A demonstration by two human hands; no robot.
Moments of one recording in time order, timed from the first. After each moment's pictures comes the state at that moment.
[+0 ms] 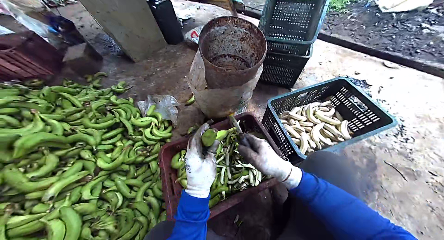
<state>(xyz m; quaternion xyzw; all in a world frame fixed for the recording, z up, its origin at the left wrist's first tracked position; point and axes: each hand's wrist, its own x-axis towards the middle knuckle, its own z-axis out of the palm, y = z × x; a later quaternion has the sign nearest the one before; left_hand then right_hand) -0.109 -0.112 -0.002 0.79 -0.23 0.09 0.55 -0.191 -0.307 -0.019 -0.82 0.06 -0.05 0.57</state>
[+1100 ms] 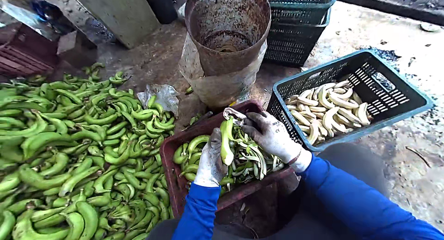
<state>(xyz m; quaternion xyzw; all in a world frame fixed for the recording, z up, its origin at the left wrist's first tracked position) -0.100 -0.152 -0.026 0.55 0.07 -0.29 0.78 -0.156 -0.354 -0.044 -0.93 0.10 -0.16 0.32</state>
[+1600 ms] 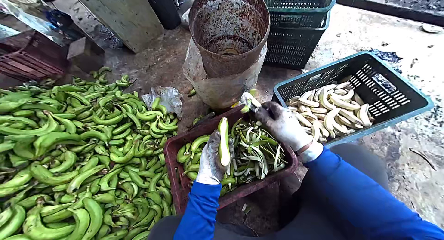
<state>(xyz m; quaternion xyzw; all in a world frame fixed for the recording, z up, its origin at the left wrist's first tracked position) -0.099 -0.144 -0.031 0.53 0.07 -0.28 0.80 -0.163 -0.385 -0.031 -0.89 0.20 -0.10 0.39</state>
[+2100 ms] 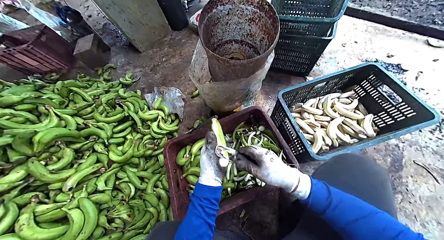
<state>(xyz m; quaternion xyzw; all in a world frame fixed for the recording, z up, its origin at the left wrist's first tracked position) -0.094 -0.148 -0.041 0.52 0.06 -0.19 0.83 -0.188 -0.313 -0.053 -0.89 -0.03 -0.04 0.45</state>
